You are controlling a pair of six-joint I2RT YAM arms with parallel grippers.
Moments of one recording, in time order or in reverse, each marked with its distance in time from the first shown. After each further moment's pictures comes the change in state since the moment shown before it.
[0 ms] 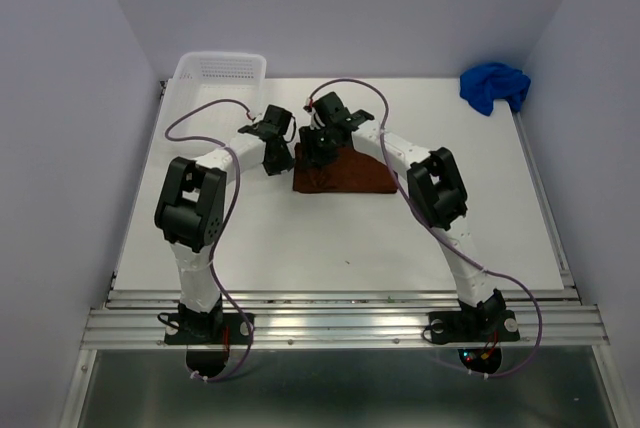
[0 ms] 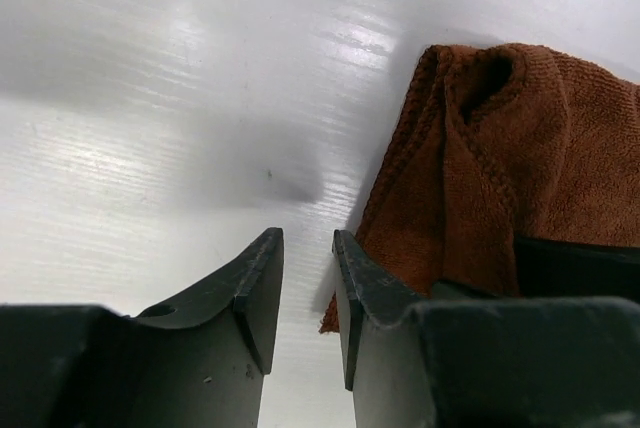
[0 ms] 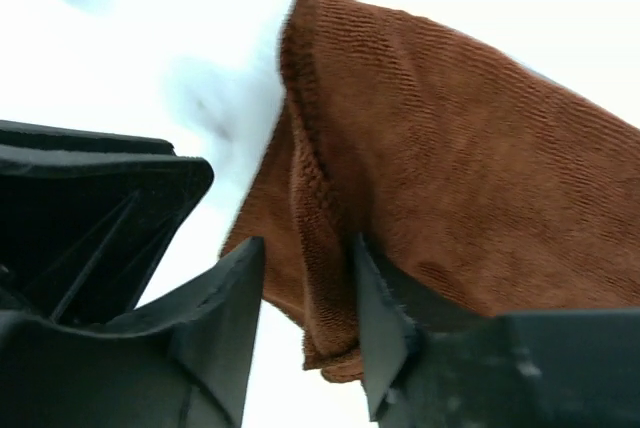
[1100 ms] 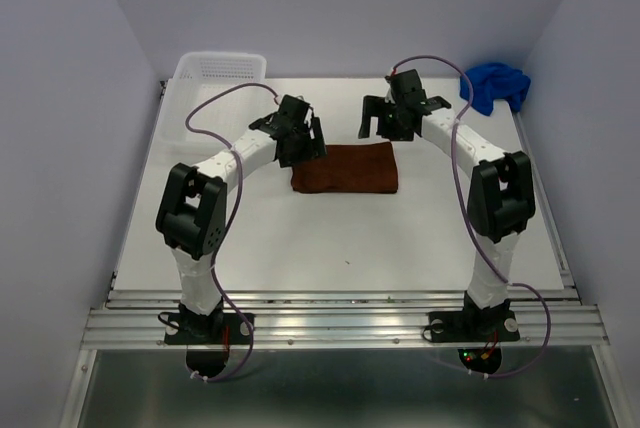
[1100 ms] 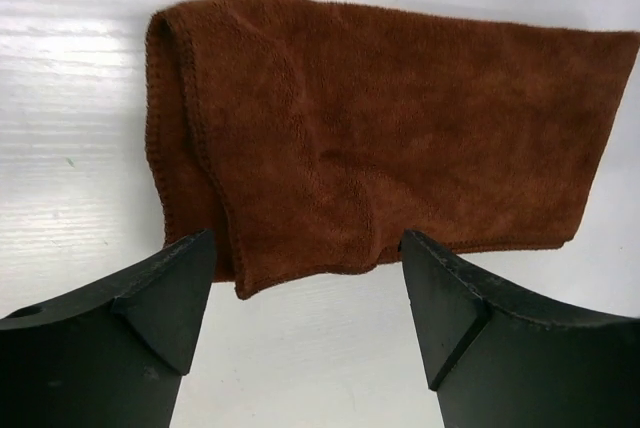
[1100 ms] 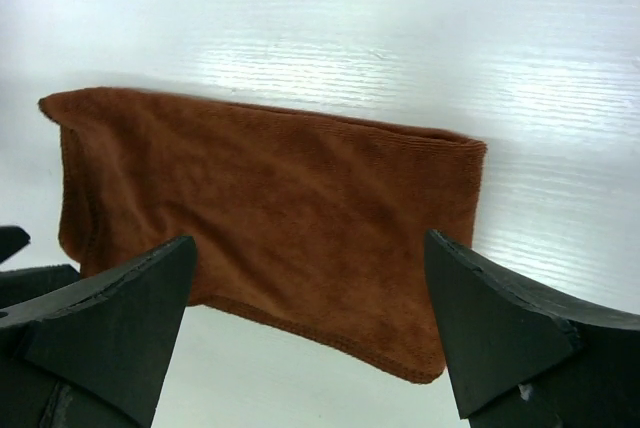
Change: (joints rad) left arm -0.082 -0.064 0.093 0.015 0.156 0.080; right arm -0.266 -0.405 -0.387 0.085 0.156 0.007
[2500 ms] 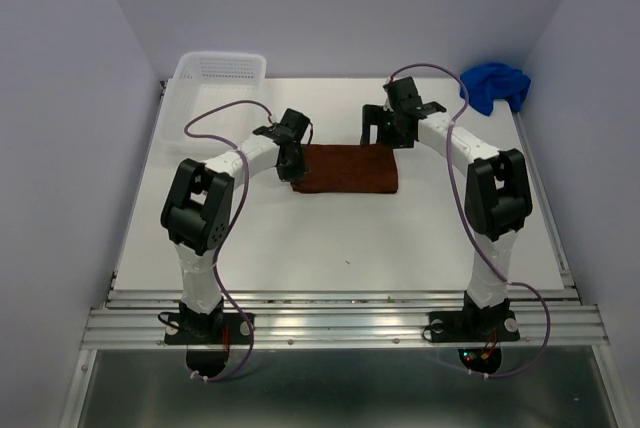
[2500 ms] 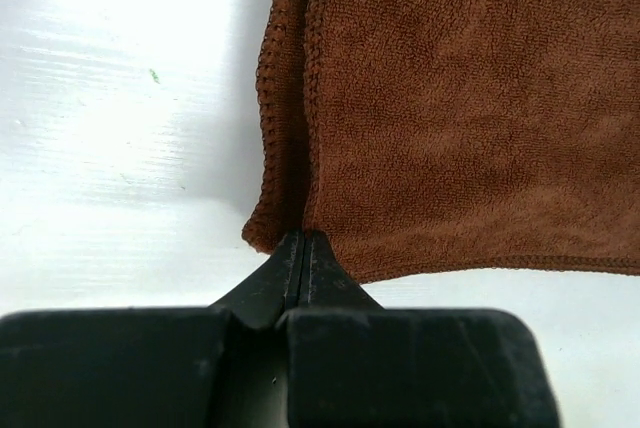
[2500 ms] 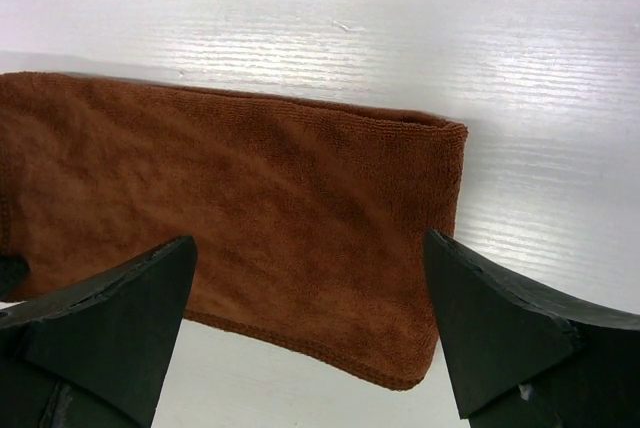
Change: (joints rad) left arm -0.013 0.055 -0.068 -0.109 -0.090 -0.037; right arm -0.010 0.027 -0.042 0.009 0.076 -0.019
